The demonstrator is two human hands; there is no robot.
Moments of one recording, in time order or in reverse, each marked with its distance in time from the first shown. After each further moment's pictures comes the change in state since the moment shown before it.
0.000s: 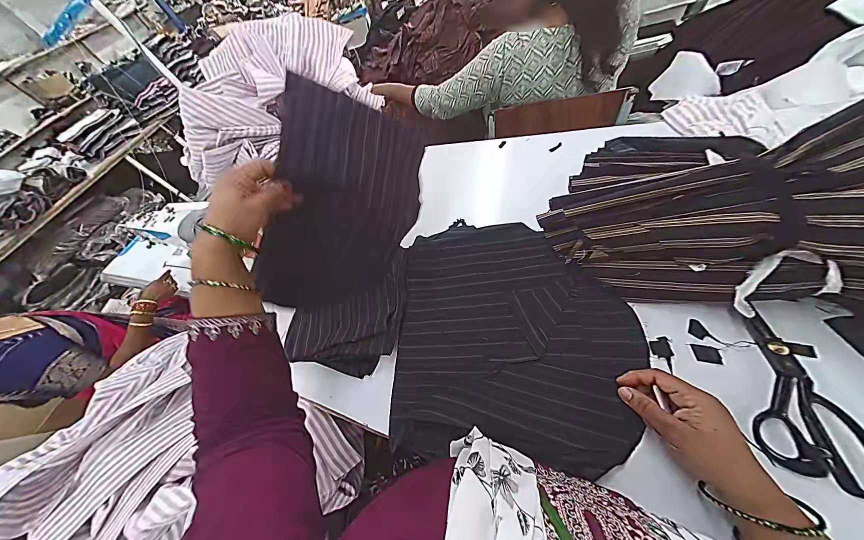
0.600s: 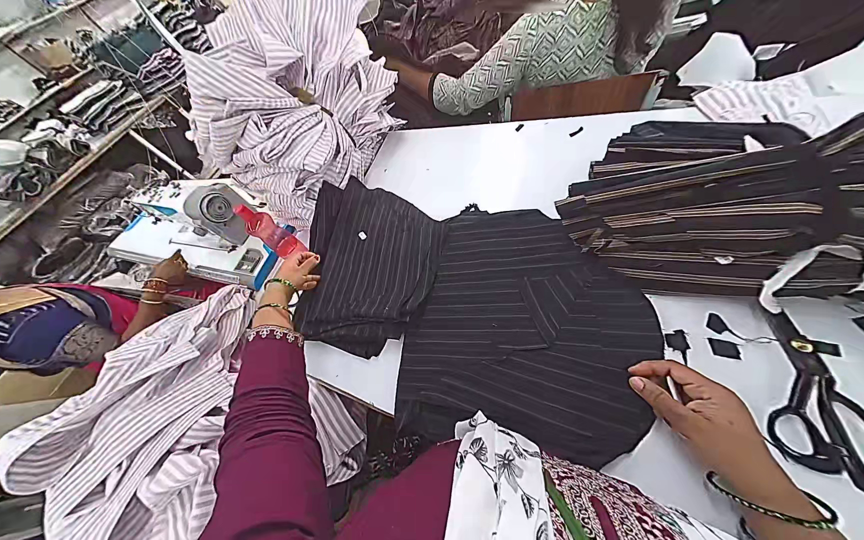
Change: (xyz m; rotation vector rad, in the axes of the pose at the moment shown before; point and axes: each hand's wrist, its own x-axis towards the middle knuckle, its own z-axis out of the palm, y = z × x) left_hand -0.066 -0.192 0.070 -0.105 -0.085 -0.839; right_hand 0.001 -0.002 0.000 0.003 -0.006 0.007
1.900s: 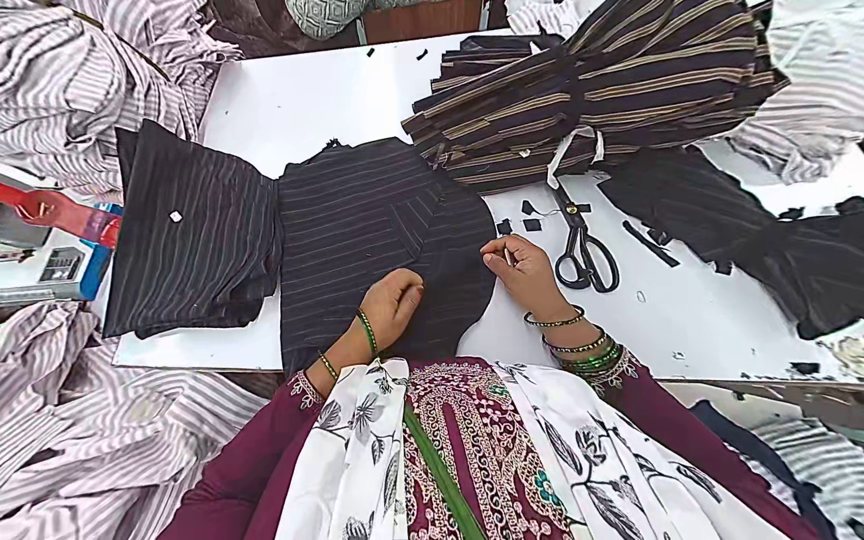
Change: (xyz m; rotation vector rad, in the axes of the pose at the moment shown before) left_hand -0.253 0.040 0.264 0.048 -0.480 1.060; right_hand 0.002 -0.009 -0.009 -0.068 0.064 -0.010
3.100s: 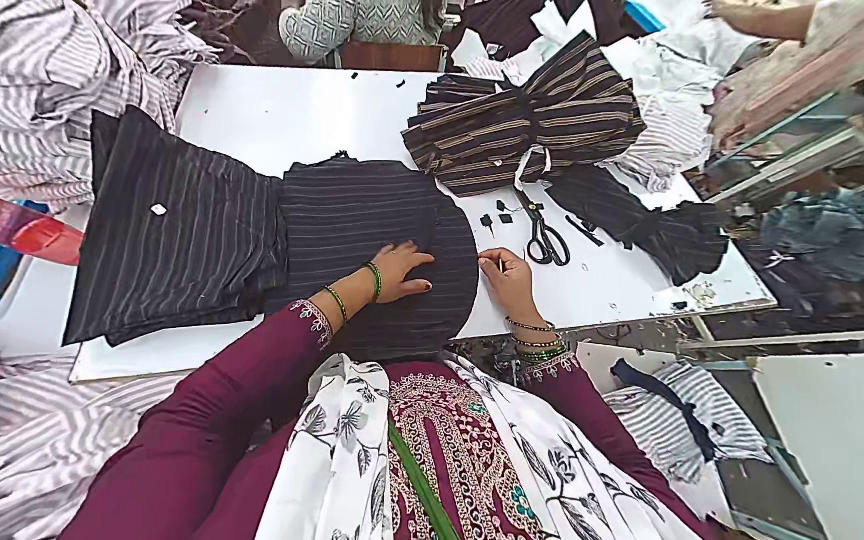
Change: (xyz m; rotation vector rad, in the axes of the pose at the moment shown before) left_hand 0.035 -0.018 -0.045 0.248 -0.651 0.085; right_hand -0.051 -0.016 0.036 -0.089 0.318 0.088
